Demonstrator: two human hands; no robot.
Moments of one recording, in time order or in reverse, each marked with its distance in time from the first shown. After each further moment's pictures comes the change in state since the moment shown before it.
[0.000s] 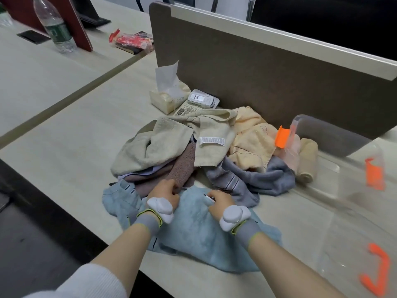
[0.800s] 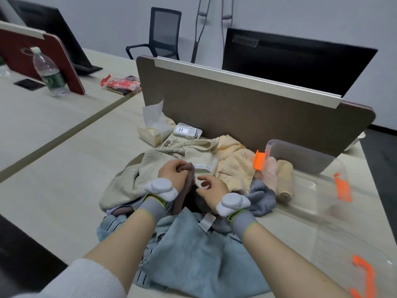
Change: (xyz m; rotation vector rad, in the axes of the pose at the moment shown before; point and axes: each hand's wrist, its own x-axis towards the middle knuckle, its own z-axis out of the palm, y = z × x) left_hand 0.004 0.099 -0.074 -0.566 0.282 0.213; right_hand -0.008 -0.035 -0.081 0.415 0.285 -0.132
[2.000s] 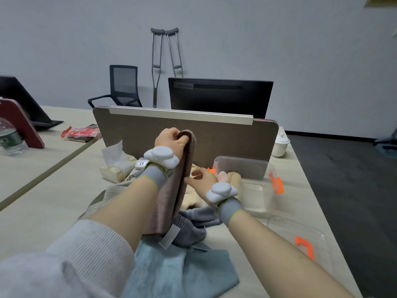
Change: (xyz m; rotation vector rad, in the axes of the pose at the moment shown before) left_hand -0.043 0.176 0.023 -0.004 0.057 0.350; right_hand -0.057 -0.004 -0.107 0.177 0.267 0.036
